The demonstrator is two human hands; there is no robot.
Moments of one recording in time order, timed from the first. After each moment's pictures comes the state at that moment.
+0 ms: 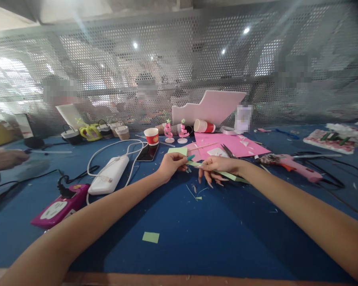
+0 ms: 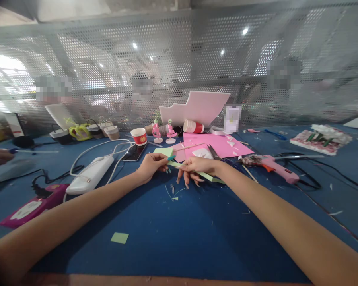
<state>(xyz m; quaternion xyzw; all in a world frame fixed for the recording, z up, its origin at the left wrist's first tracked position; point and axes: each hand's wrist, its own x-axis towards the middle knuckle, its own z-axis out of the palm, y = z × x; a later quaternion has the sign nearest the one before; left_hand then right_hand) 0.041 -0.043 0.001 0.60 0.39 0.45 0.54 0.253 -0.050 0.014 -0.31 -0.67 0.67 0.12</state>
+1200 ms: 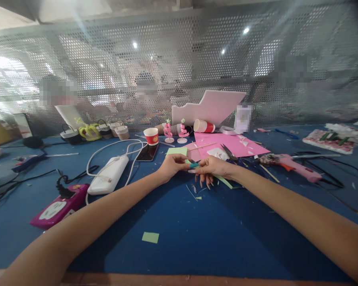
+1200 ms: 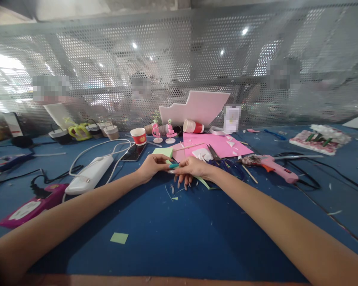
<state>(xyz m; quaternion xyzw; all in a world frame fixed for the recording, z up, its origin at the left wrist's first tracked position) 0.038 -0.042 -0.002 0.64 0.36 0.42 0.54 0.234 -0.056 0.001 -0.38 -0.67 0.60 0.23</state>
